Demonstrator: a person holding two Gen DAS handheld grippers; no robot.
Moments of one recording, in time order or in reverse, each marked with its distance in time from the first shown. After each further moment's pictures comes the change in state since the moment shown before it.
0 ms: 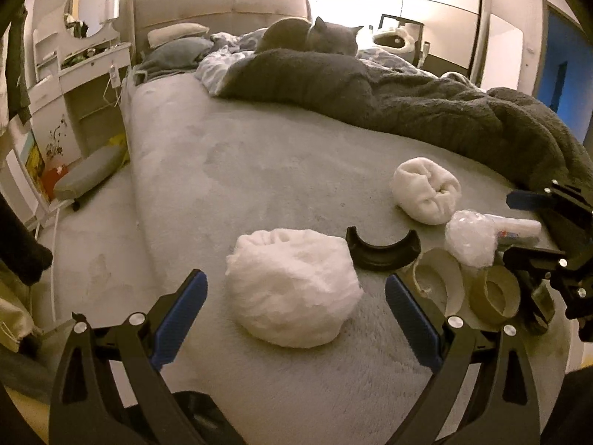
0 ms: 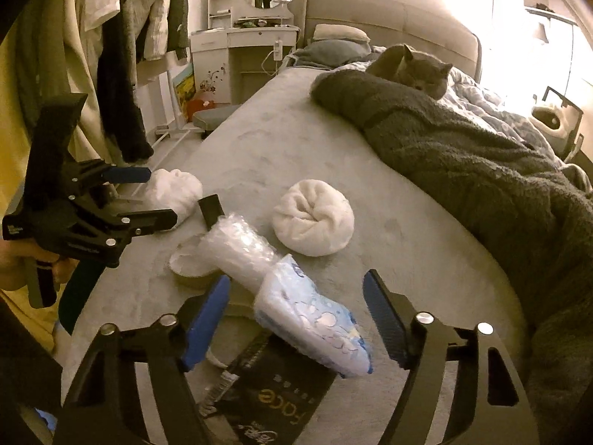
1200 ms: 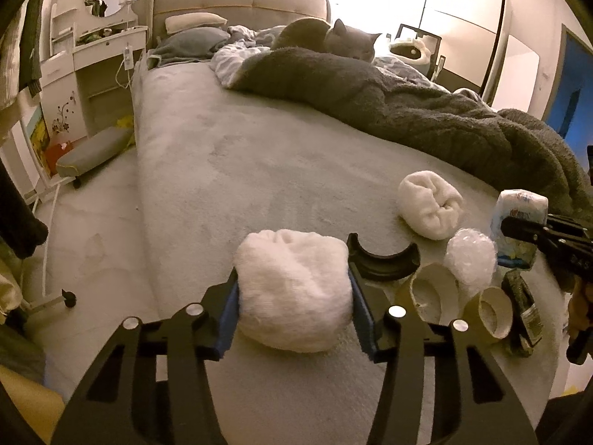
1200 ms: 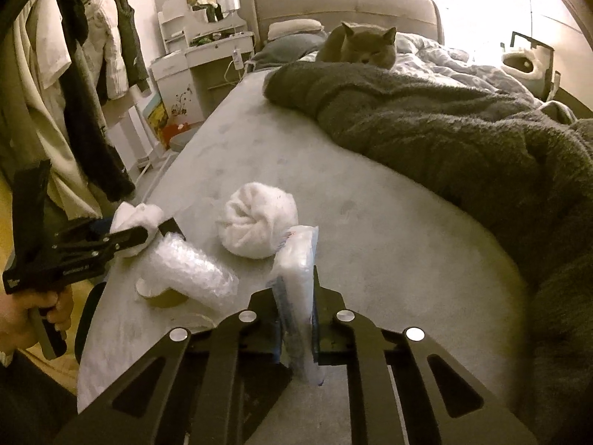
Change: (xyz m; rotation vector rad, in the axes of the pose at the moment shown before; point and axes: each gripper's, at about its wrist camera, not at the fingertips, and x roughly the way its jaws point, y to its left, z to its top) left arm -0.005 0.006 -0.001 -0.094 -0.004 -0.007; right arm -0.005 -0.047 -0.002 0.215 -0.019 -0.007
